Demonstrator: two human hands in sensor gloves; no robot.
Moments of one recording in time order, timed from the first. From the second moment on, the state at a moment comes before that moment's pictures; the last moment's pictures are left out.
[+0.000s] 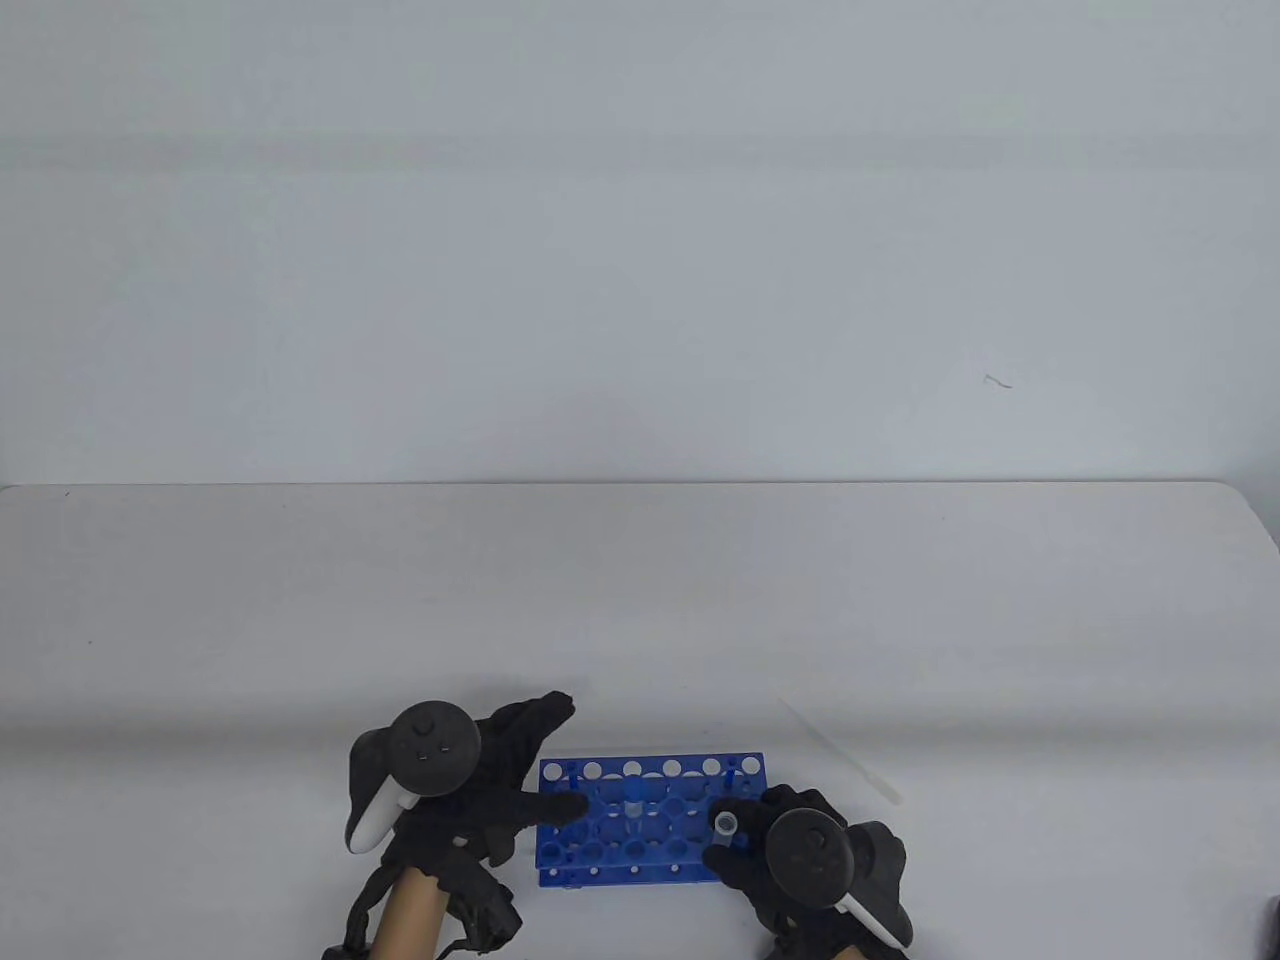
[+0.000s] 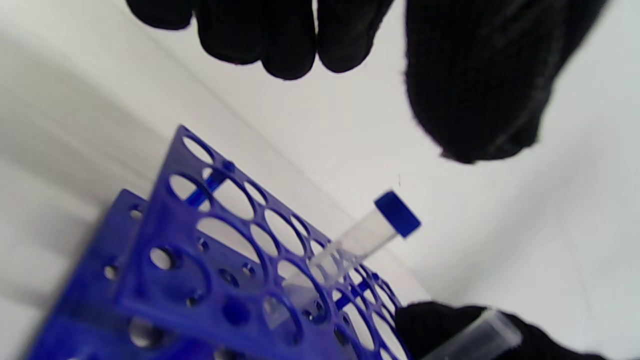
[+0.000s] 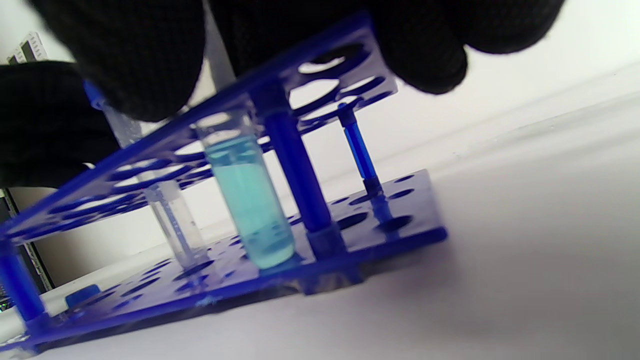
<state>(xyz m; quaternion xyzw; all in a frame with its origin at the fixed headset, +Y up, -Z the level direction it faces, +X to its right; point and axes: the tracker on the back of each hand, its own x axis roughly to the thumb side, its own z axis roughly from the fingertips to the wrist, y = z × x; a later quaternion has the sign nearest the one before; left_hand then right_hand) -0.177 -0.713 -0.354 -0.09 -0.16 0.35 0.92 0.122 -0.754 -0.307 0.11 -0.07 0.97 0.22</state>
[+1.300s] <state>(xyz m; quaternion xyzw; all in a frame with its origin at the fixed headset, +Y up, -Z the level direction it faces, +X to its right) -0.119 -0.754 -0.344 0.00 -0.12 0.24 0.96 0.151 -0.664 -0.306 0.14 -0.02 0.93 0.33</state>
